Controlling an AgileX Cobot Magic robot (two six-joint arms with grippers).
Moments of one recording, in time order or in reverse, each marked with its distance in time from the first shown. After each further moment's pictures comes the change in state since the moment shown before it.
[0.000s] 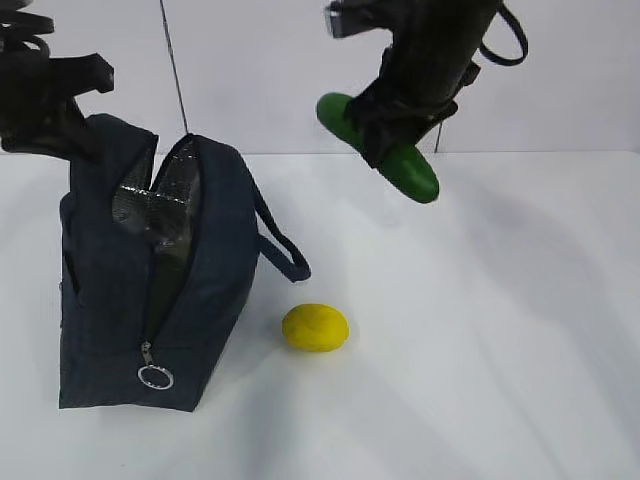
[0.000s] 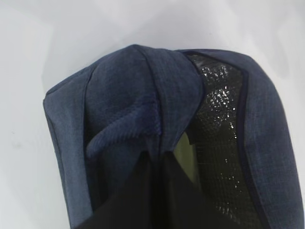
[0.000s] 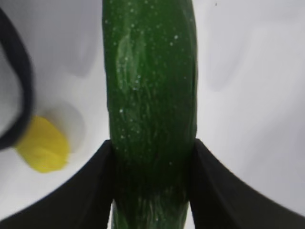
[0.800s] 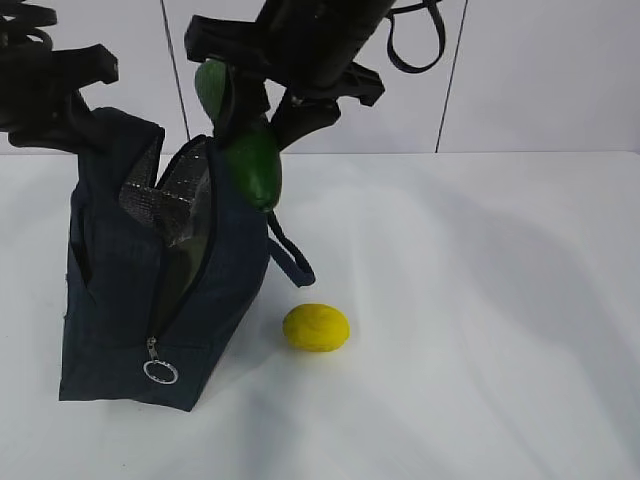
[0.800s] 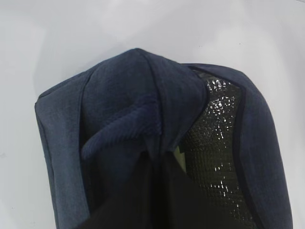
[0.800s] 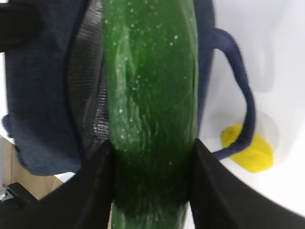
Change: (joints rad) left arm 0.000 0.000 0.000 -0.036 -0.036 0.000; right arm 0.179 -0.104 -0.002 0.303 -0.032 0.436
